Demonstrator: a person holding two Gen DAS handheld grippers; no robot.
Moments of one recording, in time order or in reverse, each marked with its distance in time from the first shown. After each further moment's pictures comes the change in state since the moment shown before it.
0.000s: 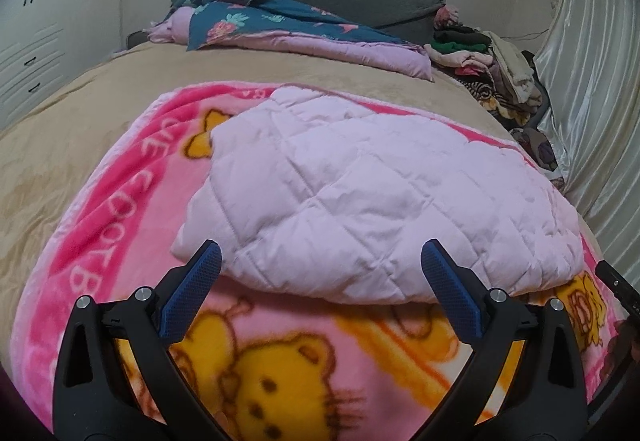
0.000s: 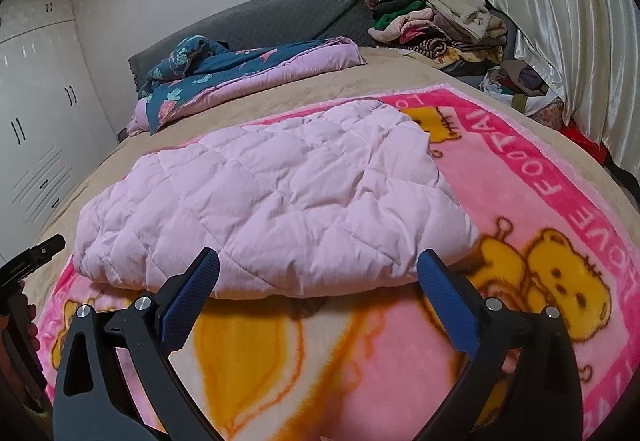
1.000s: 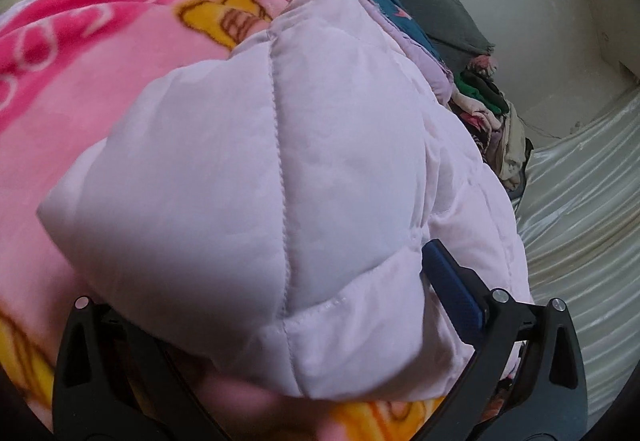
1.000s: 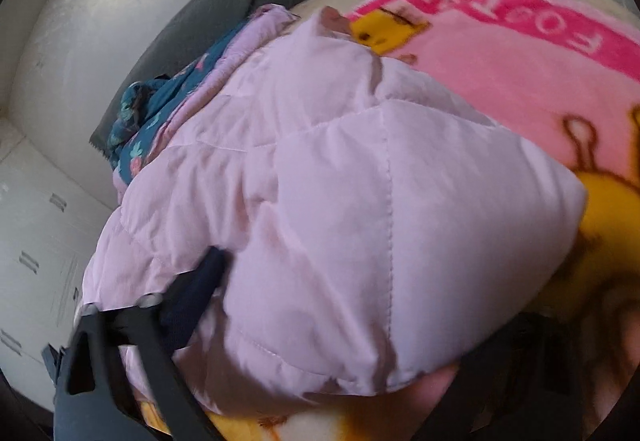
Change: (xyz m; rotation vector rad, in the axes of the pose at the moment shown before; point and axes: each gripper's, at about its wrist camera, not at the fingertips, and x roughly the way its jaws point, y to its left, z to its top) left arm 0.116 0.072 -0.014 -0.497 0.133 -0.255; right arm 0.126 -0.072 0.007 0.407 0.083 0.099
